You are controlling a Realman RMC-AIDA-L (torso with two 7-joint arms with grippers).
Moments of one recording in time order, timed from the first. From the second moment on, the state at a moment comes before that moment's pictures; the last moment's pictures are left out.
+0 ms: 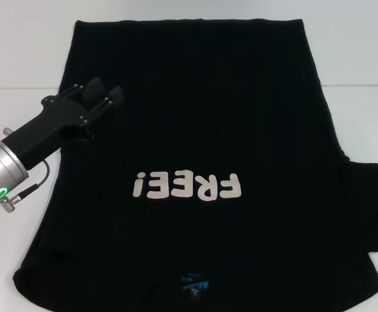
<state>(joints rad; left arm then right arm) -0.55 -2.15 0.36 0.46 1.69 1.39 -1.05 0.61 1.92 -0.62 -0.70 -2.57 -1.36 2.51</state>
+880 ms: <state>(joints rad) -0.55 -2.16 0.36 0.46 1.69 1.39 -1.05 0.59 1.90 -0.59 -0.71 -2.57 -1.37 2.51</state>
